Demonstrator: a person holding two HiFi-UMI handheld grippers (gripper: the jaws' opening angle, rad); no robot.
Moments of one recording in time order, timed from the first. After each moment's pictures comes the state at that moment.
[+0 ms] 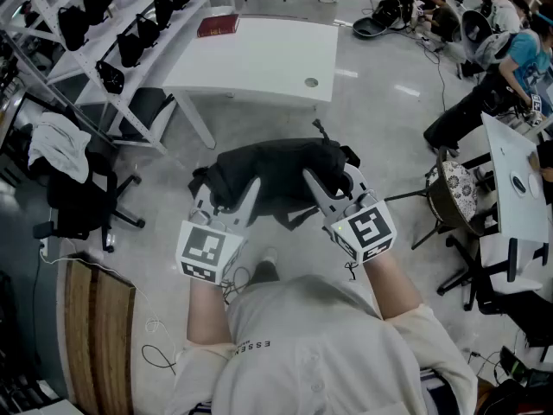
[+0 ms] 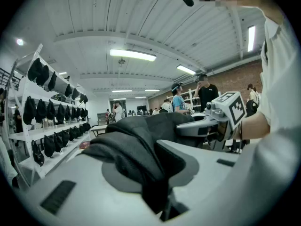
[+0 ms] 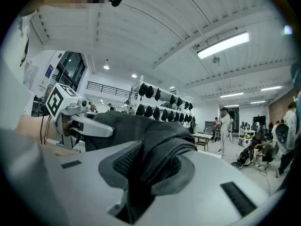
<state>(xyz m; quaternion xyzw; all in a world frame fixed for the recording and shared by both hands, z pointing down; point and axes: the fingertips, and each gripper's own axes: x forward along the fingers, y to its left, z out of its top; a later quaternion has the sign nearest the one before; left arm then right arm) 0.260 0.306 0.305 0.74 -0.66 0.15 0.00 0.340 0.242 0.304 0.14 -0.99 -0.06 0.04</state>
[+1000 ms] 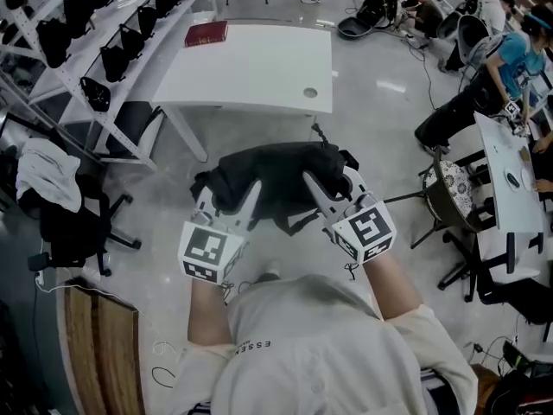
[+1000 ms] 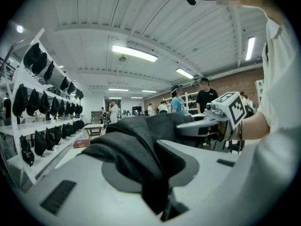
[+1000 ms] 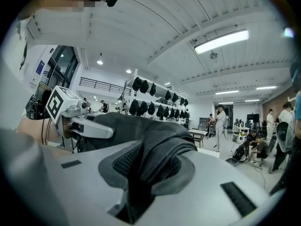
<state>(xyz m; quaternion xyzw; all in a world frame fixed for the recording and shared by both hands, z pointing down) 0.184 0.268 0.322 0.77 -0.63 0.12 0.02 0.269 0.209 0.317 0.17 -0.98 -0.05 0.07</state>
